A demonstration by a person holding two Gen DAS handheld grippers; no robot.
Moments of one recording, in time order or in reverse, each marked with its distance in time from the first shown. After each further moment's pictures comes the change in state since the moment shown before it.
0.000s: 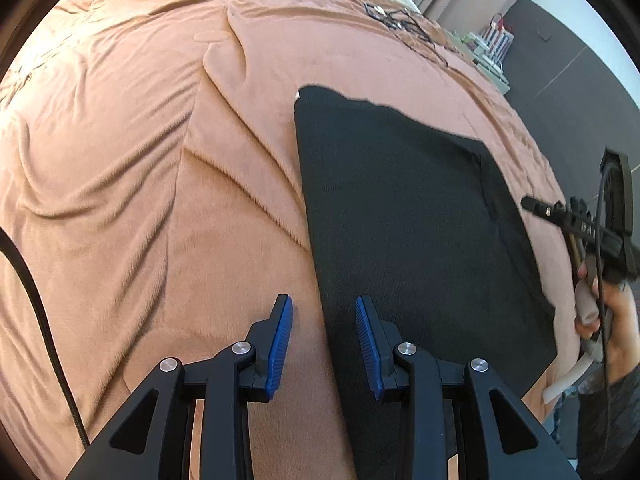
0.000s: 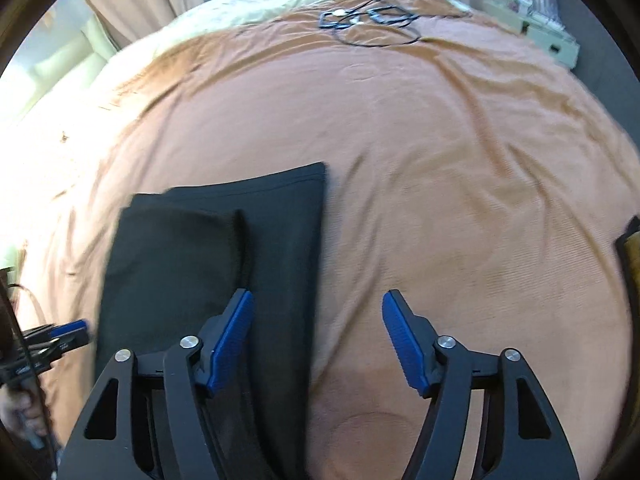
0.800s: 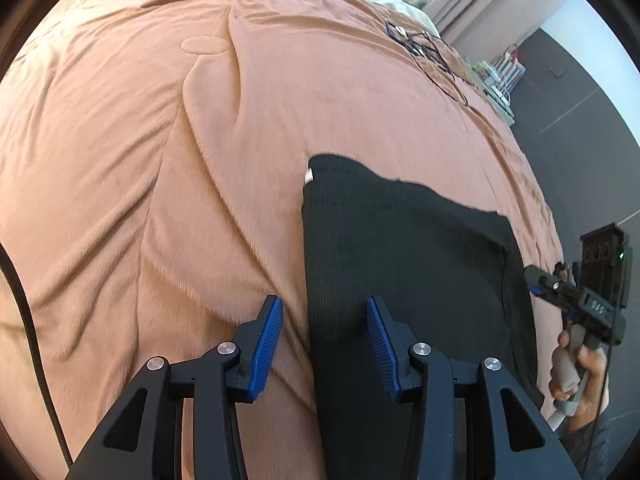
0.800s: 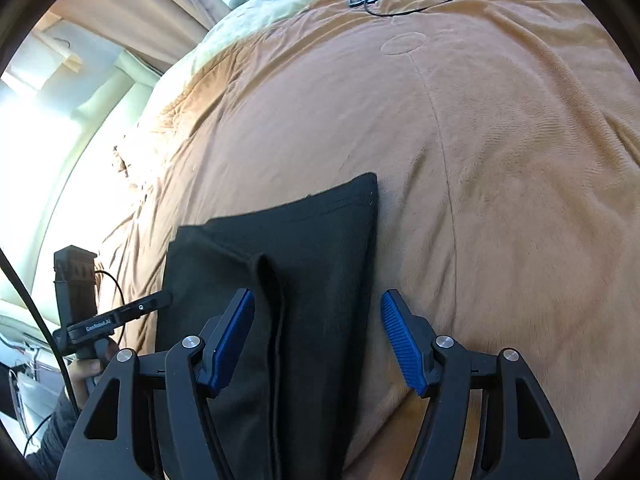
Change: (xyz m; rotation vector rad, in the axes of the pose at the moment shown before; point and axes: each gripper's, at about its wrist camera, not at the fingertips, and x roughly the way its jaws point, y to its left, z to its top) left arm 0.041 0.021 0.070 -0.085 -0.030 -0.065; right arm 0.055 -0.072 0.029 0.098 0.039 0.329
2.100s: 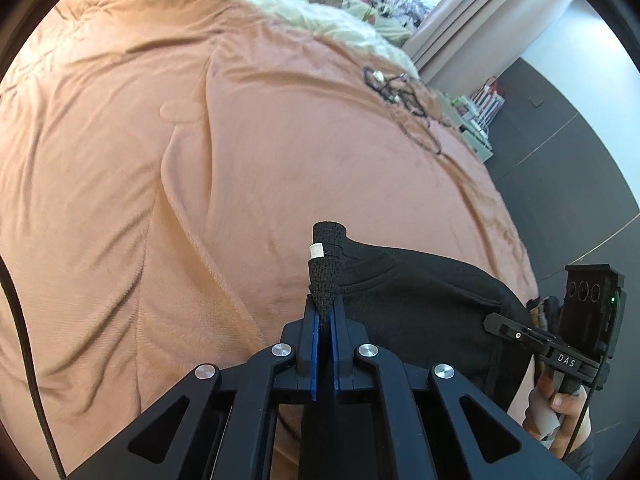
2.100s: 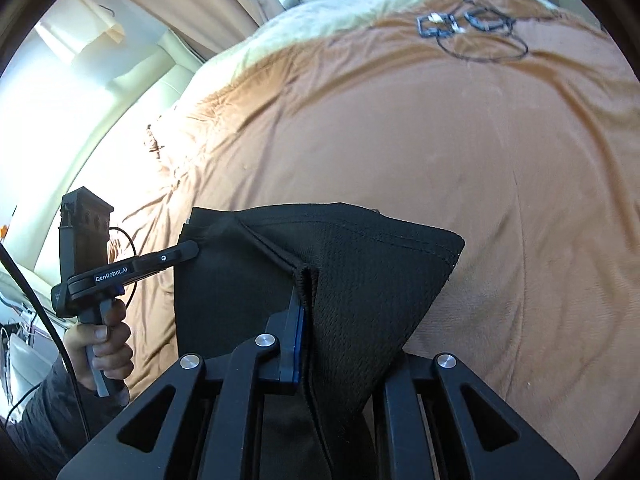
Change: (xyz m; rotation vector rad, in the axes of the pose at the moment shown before) left arm -0.035 -0.021 0.043 0.007 -0.131 -0.081; right arm -0.030 0.063 -0.020 -0.176 -0.036 0.022
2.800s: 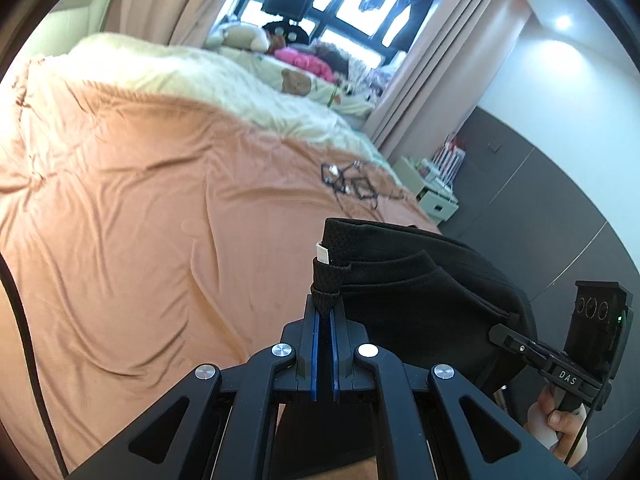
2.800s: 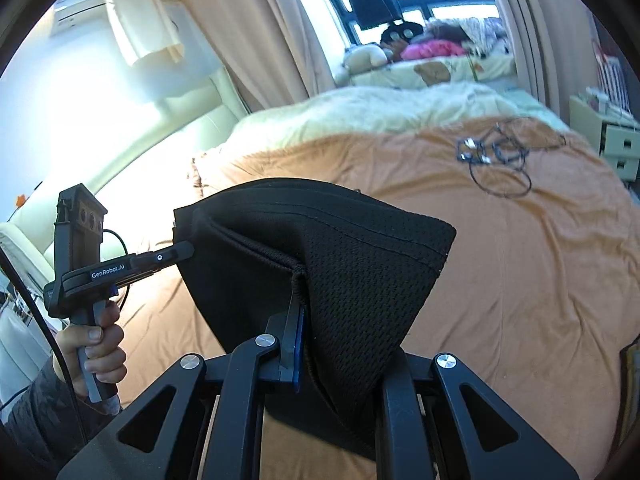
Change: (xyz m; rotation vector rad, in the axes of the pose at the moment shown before) left arm -0.187 -0.066 -0.003 0.072 -0.265 -0.029; right arm -0.183 0.145 -0.055 -0.195 -0.236 -0.050
